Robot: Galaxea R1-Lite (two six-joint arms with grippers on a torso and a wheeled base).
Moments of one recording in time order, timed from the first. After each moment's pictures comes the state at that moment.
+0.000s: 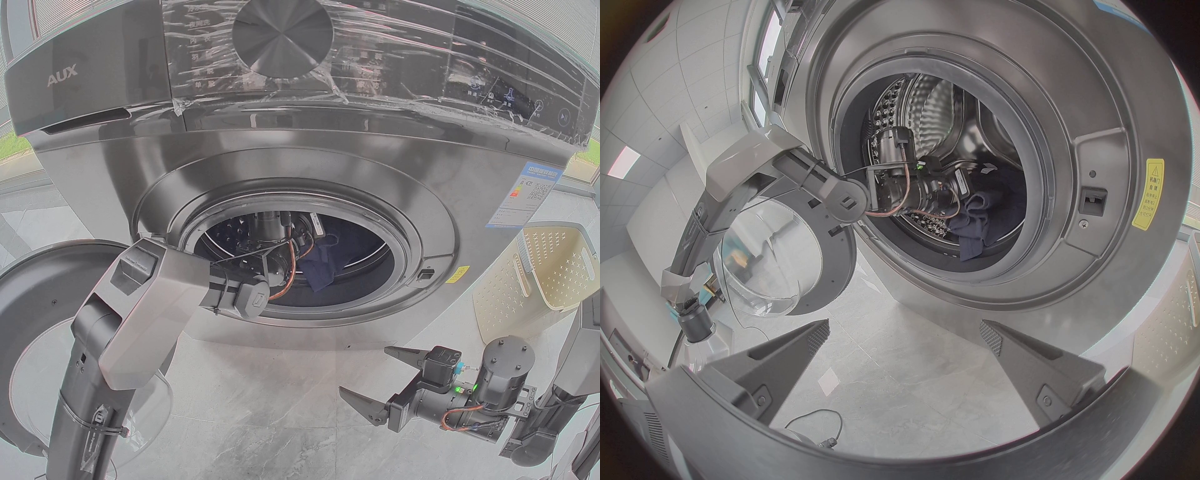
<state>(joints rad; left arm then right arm) -0.55 2.51 -1.81 -0.77 0.23 -0.32 0.79 1.94 -0.20 -1.54 -0.02 0.07</state>
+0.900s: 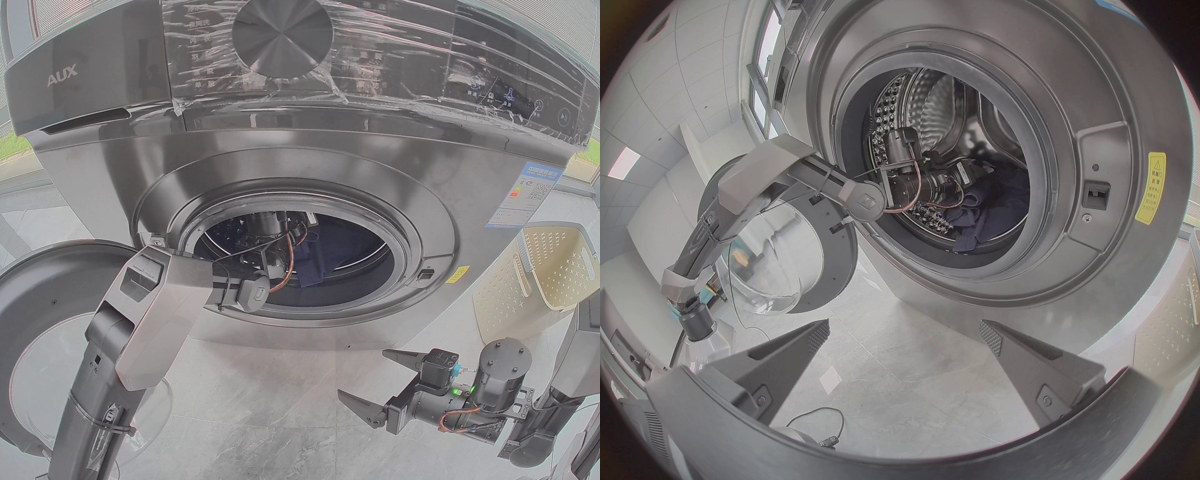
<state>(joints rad) -0.53 2.59 -1.98 -0.78 0.29 -0.30 0.79 1.95 -0.20 -1.54 -0.01 0.07</state>
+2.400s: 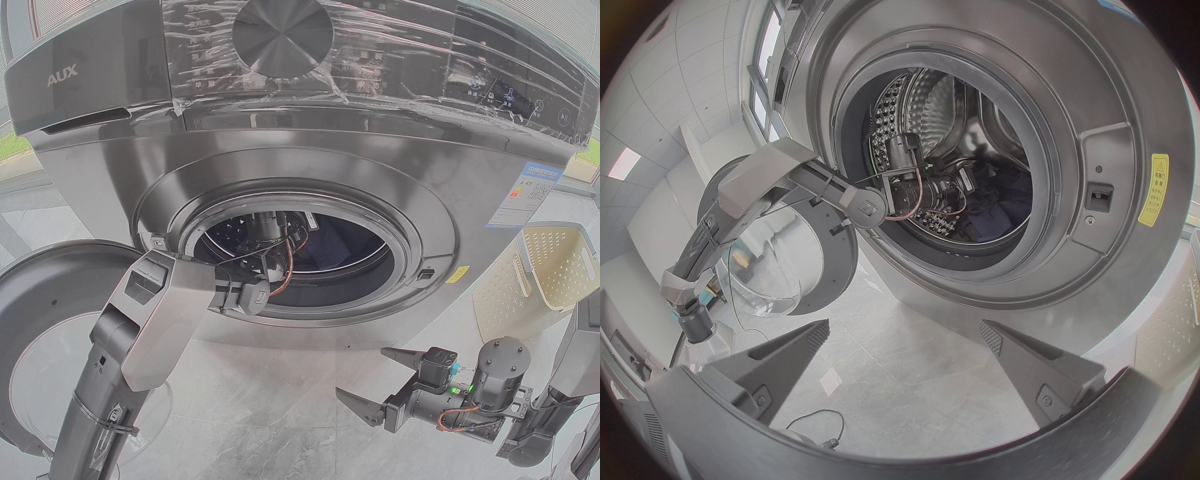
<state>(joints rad) -0.52 2.62 -1.98 -0.79 0.25 -0.32 0.79 1.96 -0.21 -1.54 -0.01 0.07</state>
